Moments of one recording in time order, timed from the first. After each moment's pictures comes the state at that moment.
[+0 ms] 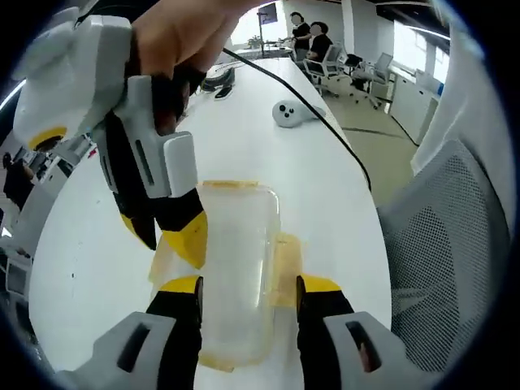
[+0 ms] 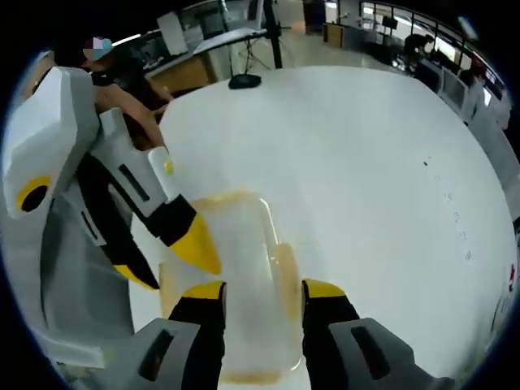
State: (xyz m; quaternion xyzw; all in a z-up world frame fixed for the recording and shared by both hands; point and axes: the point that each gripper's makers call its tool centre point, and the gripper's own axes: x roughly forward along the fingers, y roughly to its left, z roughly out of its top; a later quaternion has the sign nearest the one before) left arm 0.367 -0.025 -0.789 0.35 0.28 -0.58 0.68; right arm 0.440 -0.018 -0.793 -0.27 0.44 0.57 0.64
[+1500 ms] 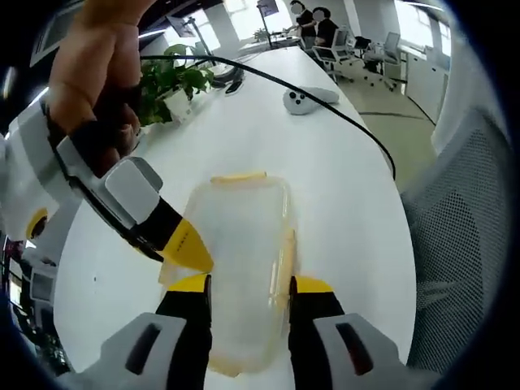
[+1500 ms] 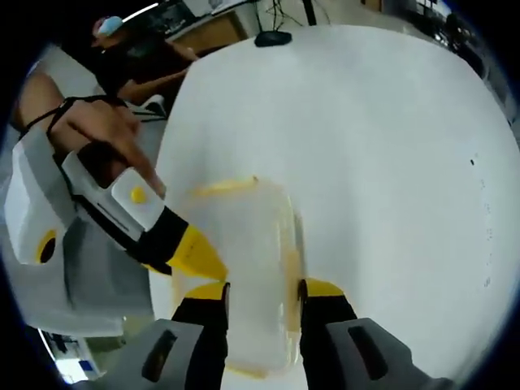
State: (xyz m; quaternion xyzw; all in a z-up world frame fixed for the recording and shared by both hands) left arm 0.378 -0.024 -0.797 0.40 0.25 -0.53 0.70; right arm 0.432 -0.013 -0.805 -0.32 0.52 0.60 0.51
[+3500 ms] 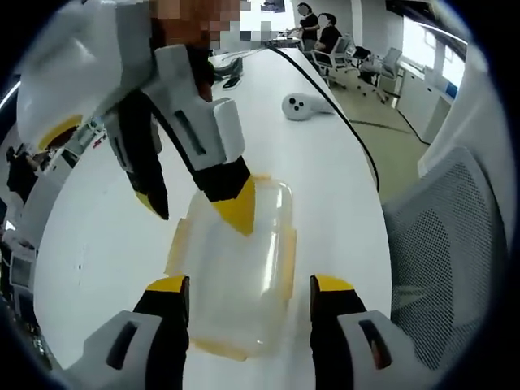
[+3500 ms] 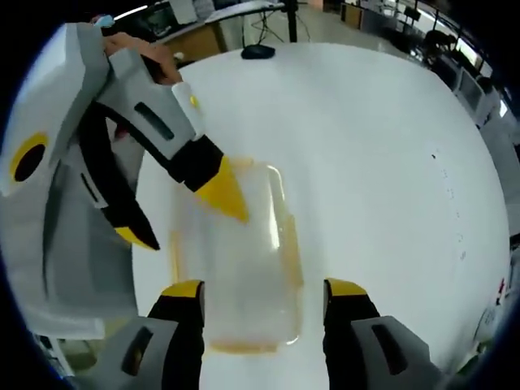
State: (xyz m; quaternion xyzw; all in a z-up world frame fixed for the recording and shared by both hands) left arm 0.380 -0.016 -0.782 0.37 0.31 -0.56 0.68; right arm 0.428 -0.045 -0.792 -0.34 0.47 0.56 0.59
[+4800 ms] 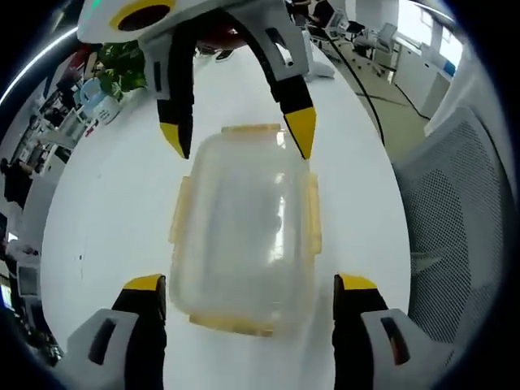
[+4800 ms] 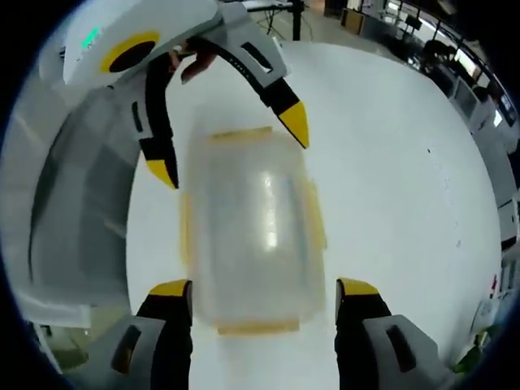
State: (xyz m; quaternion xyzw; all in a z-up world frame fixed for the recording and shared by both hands) left arm 0.398 0.013 -0.809 0.42 0.33 -0.54 0.64; right arm 0.408 -0.069 -0.802 -0.37 0.44 0.55 0.61
